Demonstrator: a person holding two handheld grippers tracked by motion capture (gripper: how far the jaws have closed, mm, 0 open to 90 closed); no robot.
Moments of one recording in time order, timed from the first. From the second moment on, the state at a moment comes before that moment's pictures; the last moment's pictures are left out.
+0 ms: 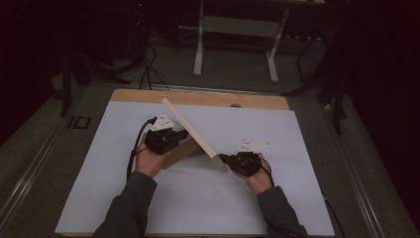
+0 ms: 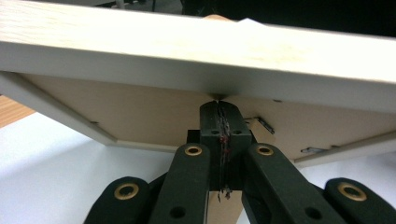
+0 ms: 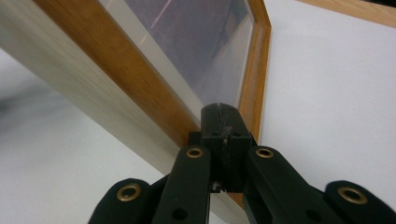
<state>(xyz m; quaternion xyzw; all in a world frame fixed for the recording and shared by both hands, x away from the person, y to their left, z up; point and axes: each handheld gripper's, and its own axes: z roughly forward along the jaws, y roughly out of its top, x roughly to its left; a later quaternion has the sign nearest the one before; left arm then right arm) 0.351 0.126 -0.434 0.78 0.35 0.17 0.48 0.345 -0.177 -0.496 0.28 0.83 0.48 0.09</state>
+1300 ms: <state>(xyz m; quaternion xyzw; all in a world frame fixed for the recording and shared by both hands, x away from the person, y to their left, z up) 0.356 0.116 -0.423 0.80 0.32 0.18 0.47 0.324 -0.141 -0.483 0.21 0.85 0.48 0.08</state>
